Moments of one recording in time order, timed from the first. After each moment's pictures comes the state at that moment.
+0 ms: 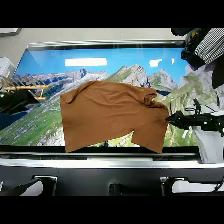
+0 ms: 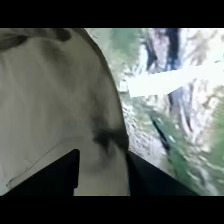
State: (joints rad) left arm 0.30 -1.14 1.33 1.18 -1.51 -1.61; right arm -0.54 -1.59 0.94 -0.77 1.12 1.02
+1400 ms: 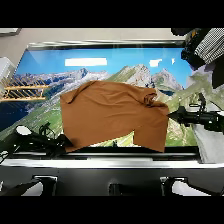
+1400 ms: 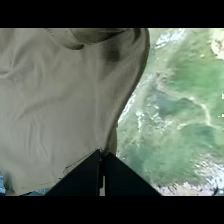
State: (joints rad) left arm 0.16 -1.17 0.48 0.93 -1.17 -1.56; right arm -0.53 -1.38 0.89 -0.64 1.22 1.01
